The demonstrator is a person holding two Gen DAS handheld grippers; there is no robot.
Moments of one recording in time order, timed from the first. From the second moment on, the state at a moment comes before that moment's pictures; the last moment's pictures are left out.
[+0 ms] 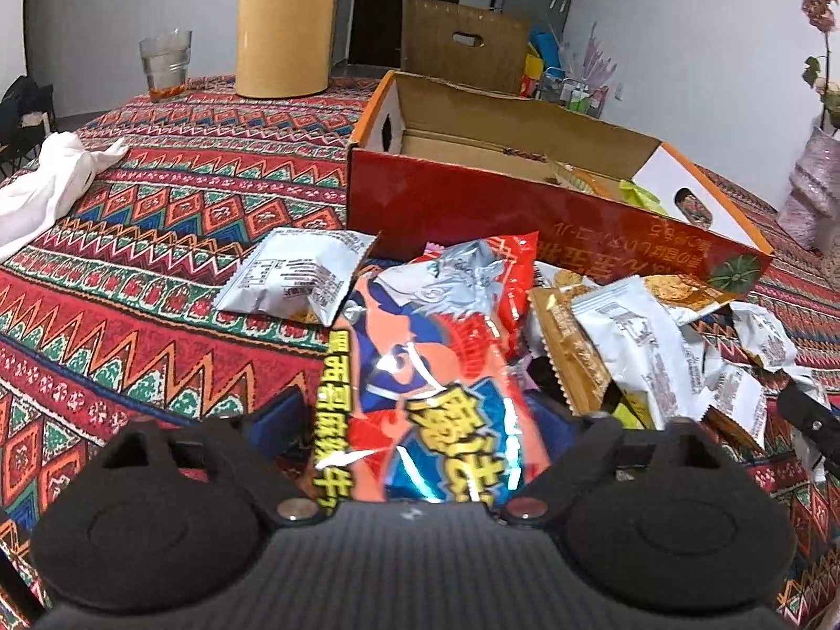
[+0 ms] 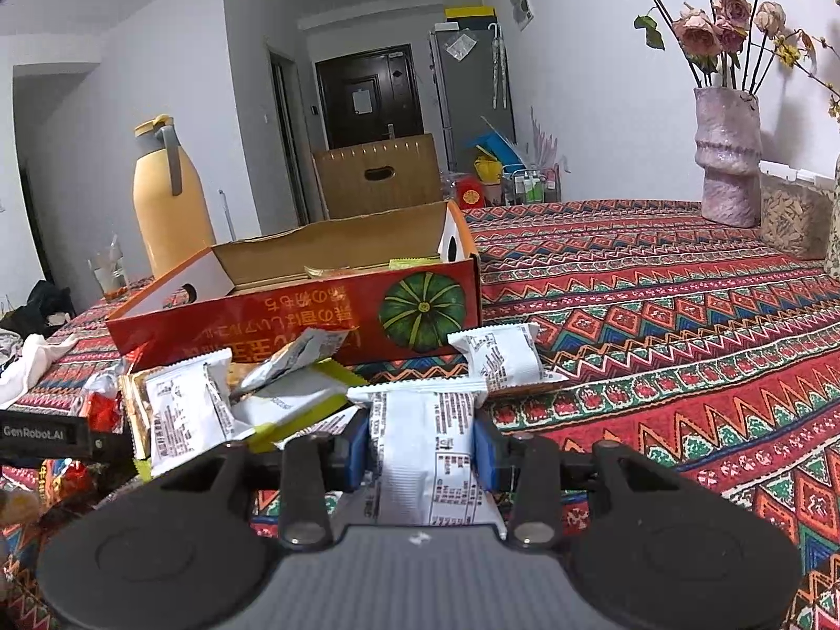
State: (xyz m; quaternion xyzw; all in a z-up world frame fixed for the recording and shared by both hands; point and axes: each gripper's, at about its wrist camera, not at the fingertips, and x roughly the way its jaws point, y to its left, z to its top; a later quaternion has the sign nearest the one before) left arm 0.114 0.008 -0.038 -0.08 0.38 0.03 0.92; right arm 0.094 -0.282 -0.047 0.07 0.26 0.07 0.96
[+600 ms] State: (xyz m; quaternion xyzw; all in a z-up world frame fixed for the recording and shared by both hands) left arm 0.087 0.005 -0.020 -0.08 0.34 0.01 0.94; right arm 0.090 -0.278 -0.046 0.06 0.25 0.06 0.97
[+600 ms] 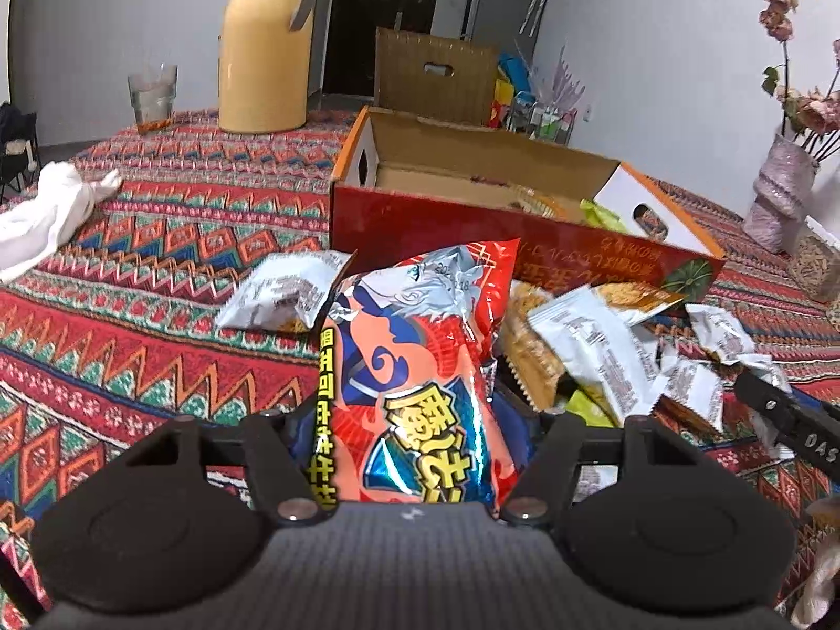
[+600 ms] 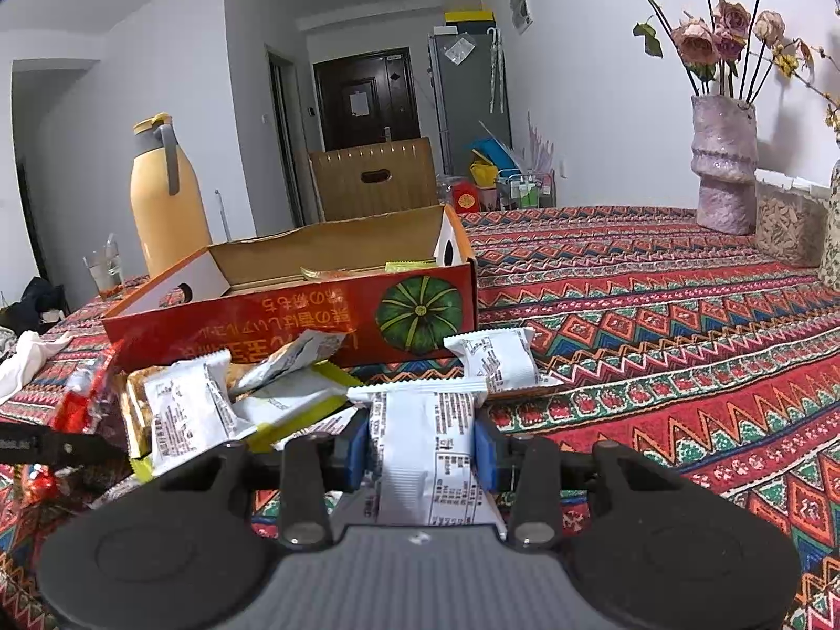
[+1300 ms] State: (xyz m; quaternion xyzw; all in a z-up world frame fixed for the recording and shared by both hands) left arm 0.100 0.002 0.040 -0.05 0.27 0.00 0.96; right arm 0.095 -0.255 0.003 0.04 0.20 0.07 0.98
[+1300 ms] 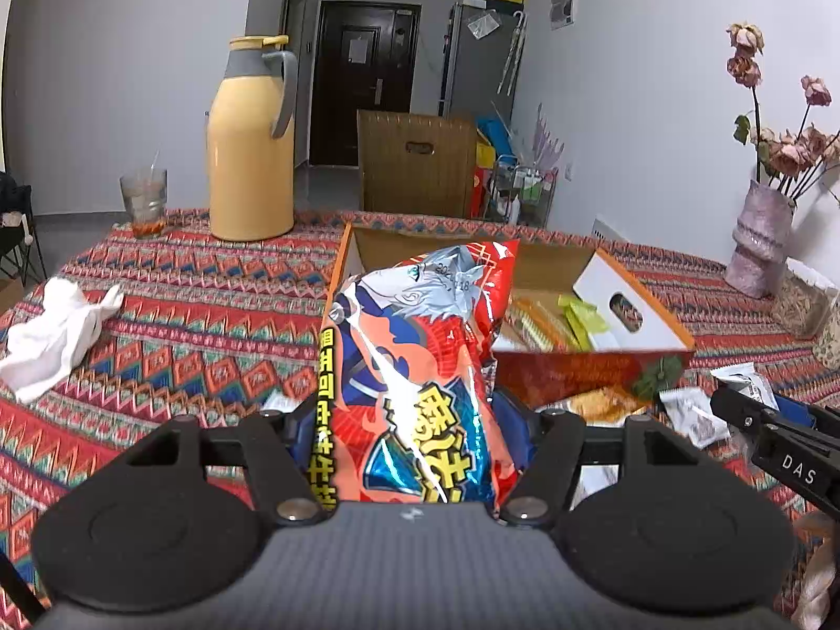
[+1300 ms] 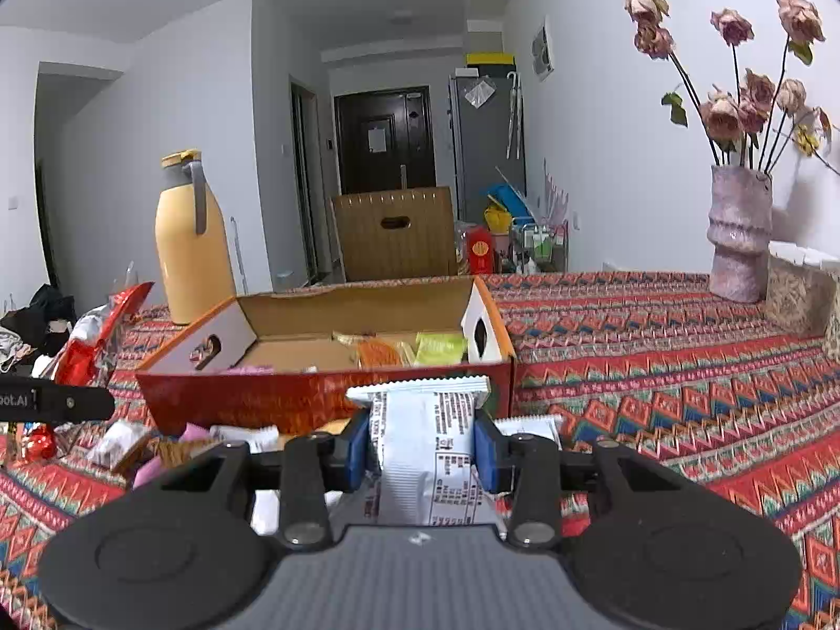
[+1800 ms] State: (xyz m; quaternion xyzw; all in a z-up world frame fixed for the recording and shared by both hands) left arm 0.153 -0.010 0.069 -0.03 0.24 0.01 0.97; right arm 0.162 -0.239 0.042 0.03 0.16 0.08 0.98
